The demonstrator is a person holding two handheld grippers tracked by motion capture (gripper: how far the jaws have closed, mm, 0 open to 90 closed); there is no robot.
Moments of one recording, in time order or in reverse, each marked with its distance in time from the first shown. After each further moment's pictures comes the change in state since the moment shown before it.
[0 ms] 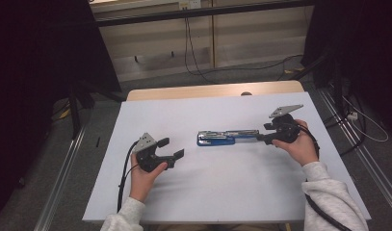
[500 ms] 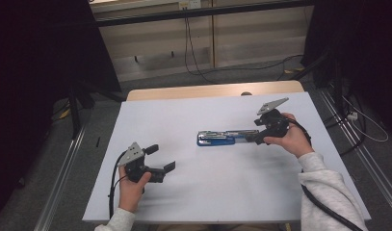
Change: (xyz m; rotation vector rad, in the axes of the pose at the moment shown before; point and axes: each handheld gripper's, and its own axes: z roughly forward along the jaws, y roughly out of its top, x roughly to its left) left arm -0.005 -0.015 -0.038 -0.067 -0.029 0.037; right arm 0.006 0.027 0.019 0.031 0.139 -0.097
